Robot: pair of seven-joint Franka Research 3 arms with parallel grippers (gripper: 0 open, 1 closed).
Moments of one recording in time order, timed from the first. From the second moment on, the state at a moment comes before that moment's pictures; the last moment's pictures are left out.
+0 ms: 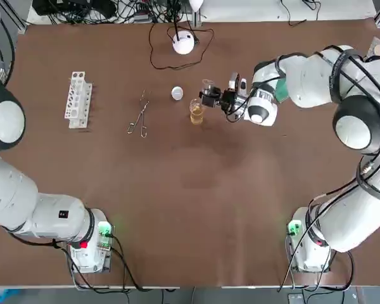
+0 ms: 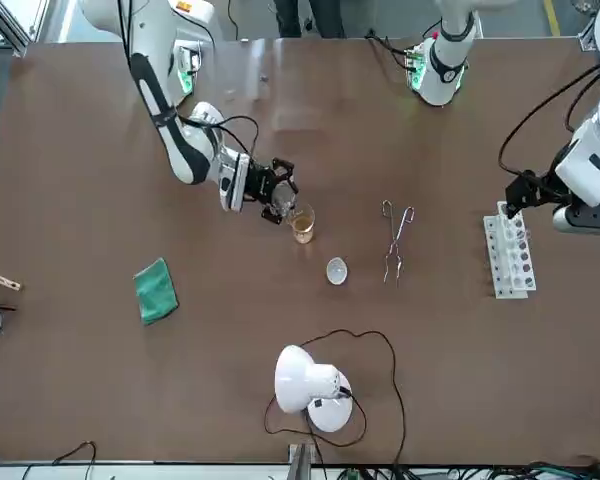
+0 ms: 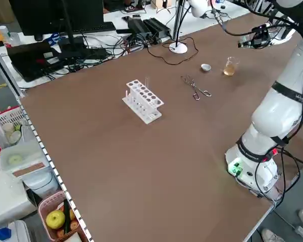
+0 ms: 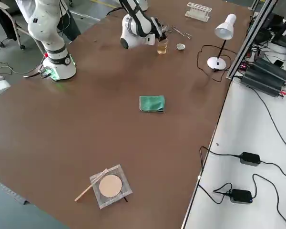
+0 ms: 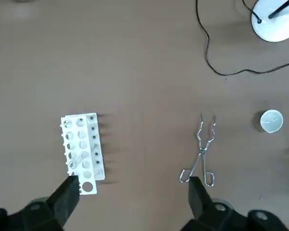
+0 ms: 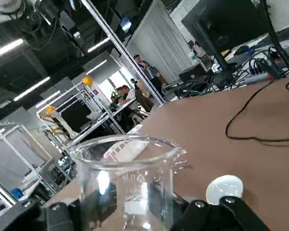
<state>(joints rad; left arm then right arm) -0.05 0.11 -0.07 -1.49 0.04 1.65 -0.02 0.48 0.36 0.17 -2.29 2.46 2.07 -2.33</state>
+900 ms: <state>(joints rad) 0.01 0.10 -0.06 -1.45 -0.09 1.54 -0.05 0.04 0.37 0.16 -2.37 1.85 1.90 -2.58</state>
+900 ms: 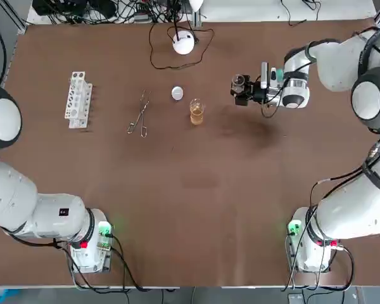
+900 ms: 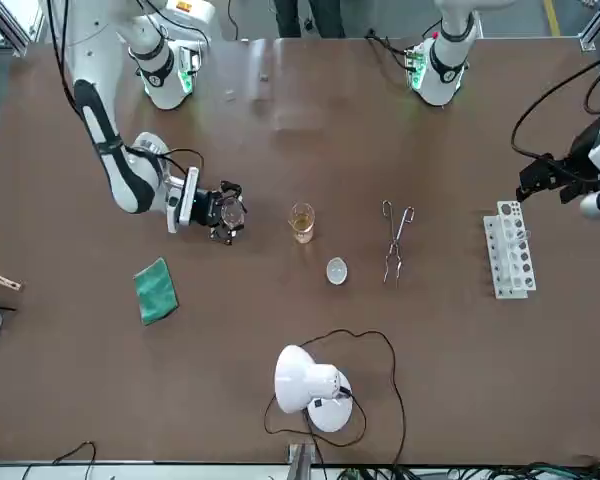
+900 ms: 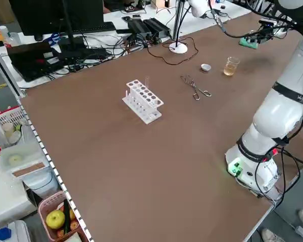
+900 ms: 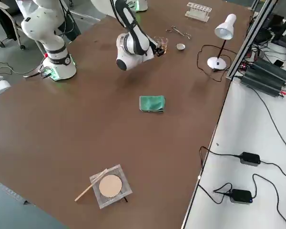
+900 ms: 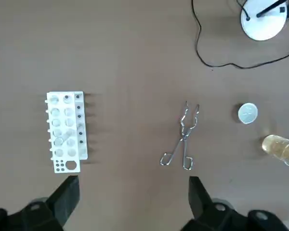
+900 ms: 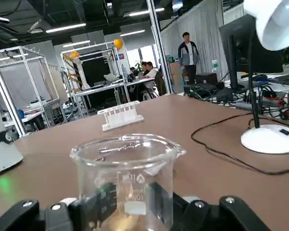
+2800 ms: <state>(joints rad) 0.00 0.11 -0.07 -1.45 -0.02 1.54 -0.05 -0.66 0.69 0.16 -2.16 0.98 1.70 -2.77</state>
